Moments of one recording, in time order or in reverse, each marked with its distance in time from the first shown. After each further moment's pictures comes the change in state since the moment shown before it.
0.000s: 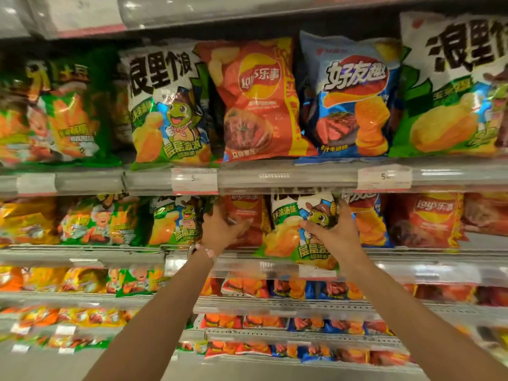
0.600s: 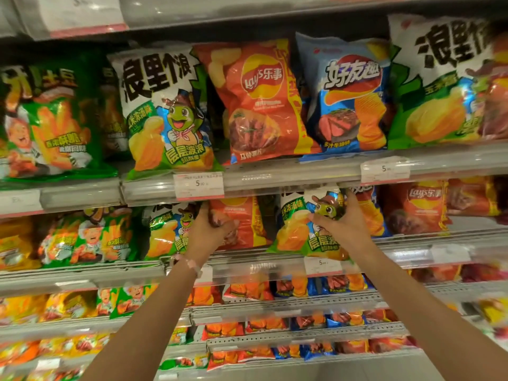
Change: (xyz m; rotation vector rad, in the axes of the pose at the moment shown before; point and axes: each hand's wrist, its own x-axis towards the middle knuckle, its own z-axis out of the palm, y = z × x) left_hand 0.012 -0.022 -0.035 -0.201 -0.023 0.166; right_hand 0.004 -0.001 0.004 -0.134 0.145 -0.029
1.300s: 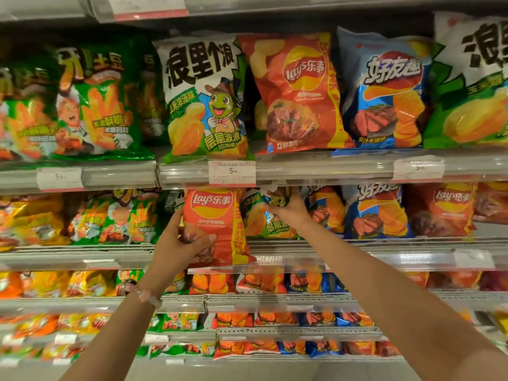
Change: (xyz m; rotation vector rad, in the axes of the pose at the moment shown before) left_hand -0.066 -0.018 -0.101 -0.229 -0.022 -0.094; right_hand 0.033 0.000 0.151 -0.060 -0.301 -0.015
